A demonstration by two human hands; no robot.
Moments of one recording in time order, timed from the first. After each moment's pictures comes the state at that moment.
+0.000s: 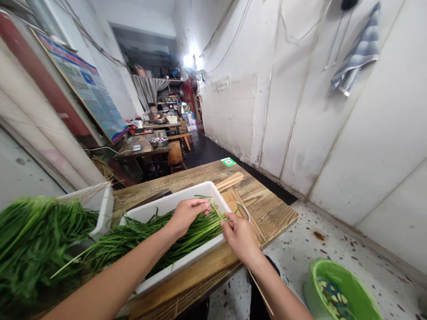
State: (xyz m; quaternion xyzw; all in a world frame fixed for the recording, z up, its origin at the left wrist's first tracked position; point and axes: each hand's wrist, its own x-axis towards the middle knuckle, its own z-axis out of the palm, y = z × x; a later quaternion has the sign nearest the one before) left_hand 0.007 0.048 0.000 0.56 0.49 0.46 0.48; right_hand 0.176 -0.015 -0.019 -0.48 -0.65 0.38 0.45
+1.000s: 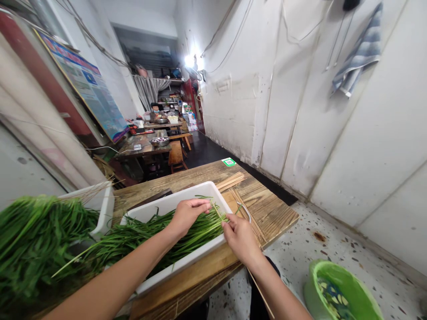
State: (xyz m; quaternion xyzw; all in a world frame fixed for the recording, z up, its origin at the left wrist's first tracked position) left_hand 0.007 0.051 -0.006 0.57 0.53 0.46 0.43; right_hand 0.176 -0.015 -0.018 -0.49 -0.64 0.39 0.44
